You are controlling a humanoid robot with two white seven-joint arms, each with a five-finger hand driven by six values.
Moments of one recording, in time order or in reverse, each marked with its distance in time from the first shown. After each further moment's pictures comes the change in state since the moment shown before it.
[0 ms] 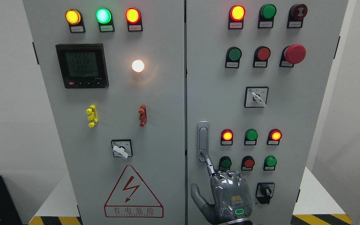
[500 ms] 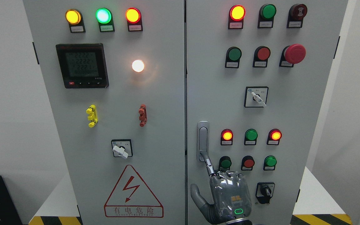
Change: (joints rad) left arm 0.000 0.000 0.000 0.000 0.000 0.000 0.000; right arm -0.006 0.000 -0.001 0.013 0.002 0.011 0.000
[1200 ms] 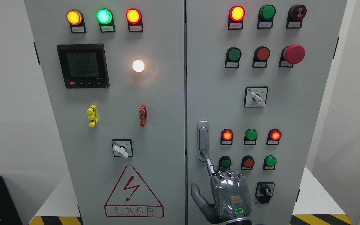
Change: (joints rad) left arm 0.000 0.000 0.000 0.000 0.000 0.000 0.000; right arm -0.004 0.000 -0.001 0.013 0.001 0.012 0.004
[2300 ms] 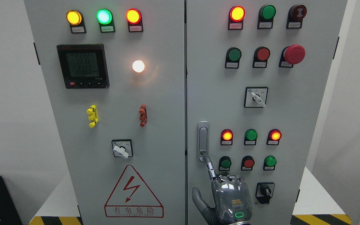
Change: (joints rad) left arm 0.000 0.000 0.000 0.000 0.000 0.000 0.000; right arm 0.024 0.001 -0.001 0.000 0.004 0.004 0.007
